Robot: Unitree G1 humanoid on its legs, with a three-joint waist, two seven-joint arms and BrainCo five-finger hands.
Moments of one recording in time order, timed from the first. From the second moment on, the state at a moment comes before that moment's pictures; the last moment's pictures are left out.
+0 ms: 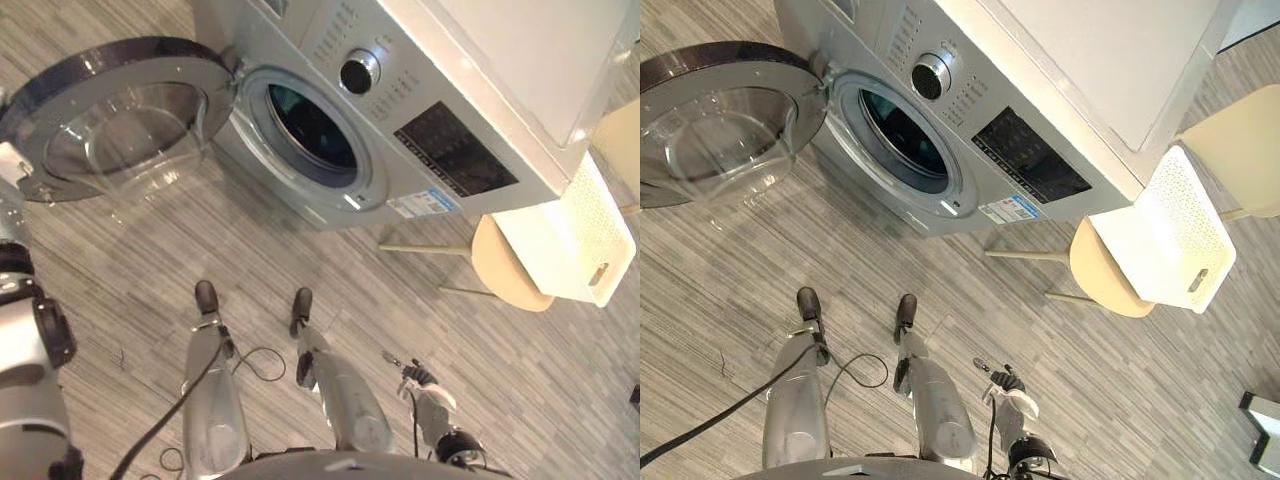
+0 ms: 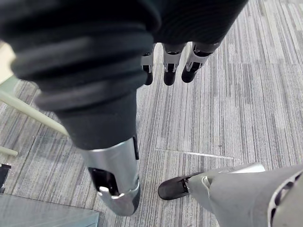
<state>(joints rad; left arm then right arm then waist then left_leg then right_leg) -0.93 0.84 0.31 0.94 -0.37 0.04 0.21 -0.11 -0.04 -0.30 0.91 0.36 0.07 -0.09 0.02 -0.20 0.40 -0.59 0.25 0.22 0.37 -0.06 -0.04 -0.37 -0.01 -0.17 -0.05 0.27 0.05</state>
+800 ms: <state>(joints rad) -0.21 0.07 -0.44 0.74 -0.35 0.06 0.06 -0.02 -0.01 -0.41 1.00 0.31 0.10 -0.09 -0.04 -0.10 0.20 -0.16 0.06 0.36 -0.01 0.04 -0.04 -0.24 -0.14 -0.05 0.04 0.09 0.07</state>
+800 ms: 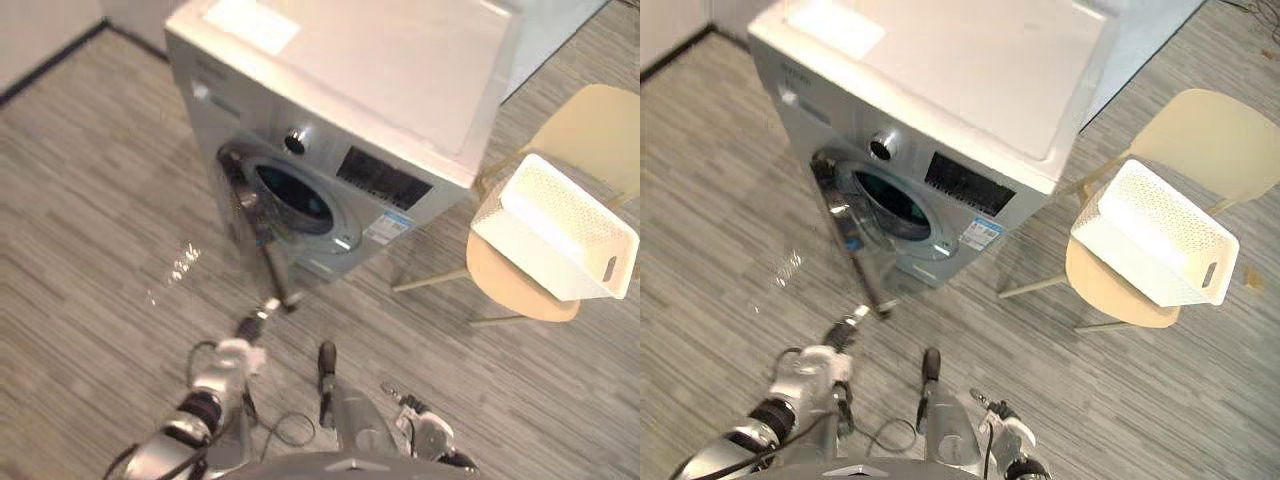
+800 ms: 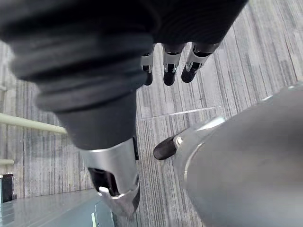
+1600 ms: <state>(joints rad) 0.09 0.13 0.30 1.15 0.08 0.10 0.07 0.06 -0.03 -0.61 1.09 0.27 0.11 -0.09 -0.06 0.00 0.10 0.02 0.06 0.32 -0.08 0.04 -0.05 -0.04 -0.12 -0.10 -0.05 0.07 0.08</state>
